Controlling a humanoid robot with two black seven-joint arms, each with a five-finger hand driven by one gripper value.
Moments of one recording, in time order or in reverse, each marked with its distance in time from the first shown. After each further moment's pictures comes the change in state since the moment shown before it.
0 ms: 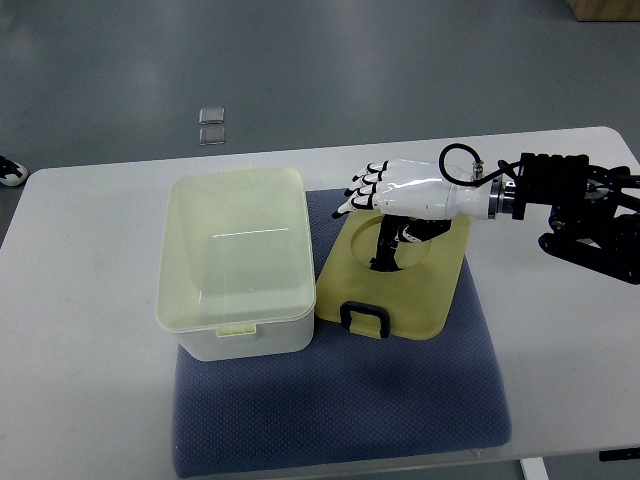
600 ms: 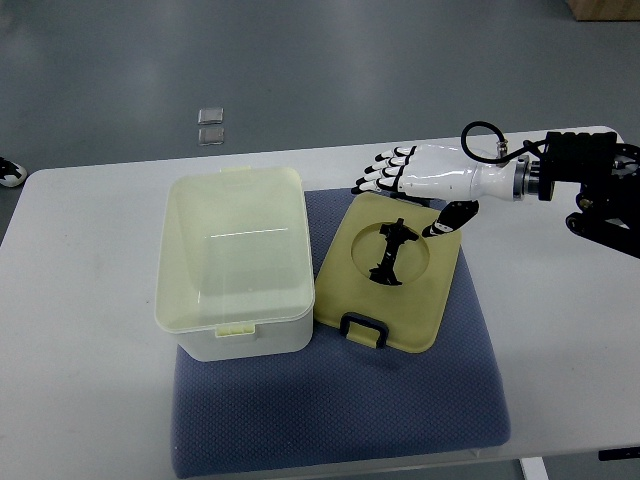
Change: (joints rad) left arm 0.000 0.000 0.000 0.000 0.000 0.000 0.000; right arm 0.062 -0.085 -0.006 0.002 0.032 0.151 0.000
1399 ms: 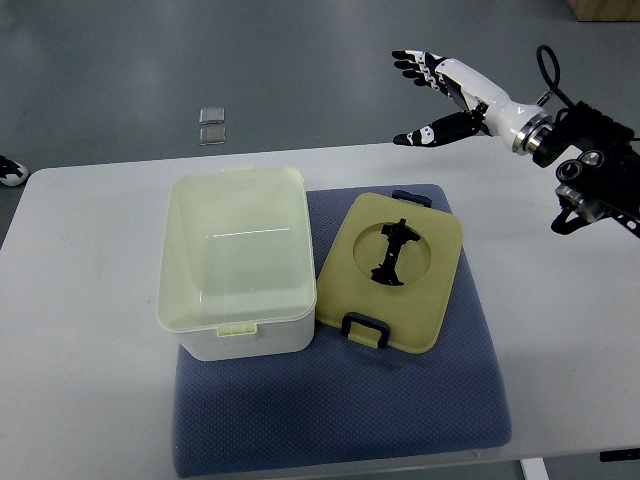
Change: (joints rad) left arm 0.000 0.000 0.000 0.000 0.000 0.000 0.000; right arm -0.213 0.131 0.403 -0.073 1.011 0.168 -0.267
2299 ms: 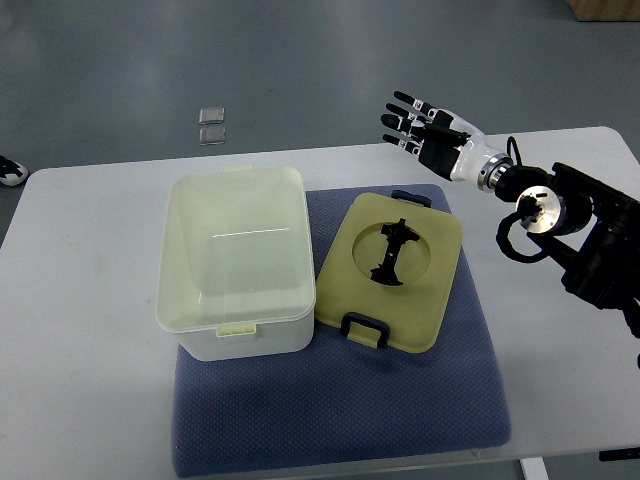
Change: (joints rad) left arm 0.000 0.000 0.000 0.001 0.000 0.000 0.000; right arm -0.085 0.204 0.218 -0.244 0.673 0.290 -0.252
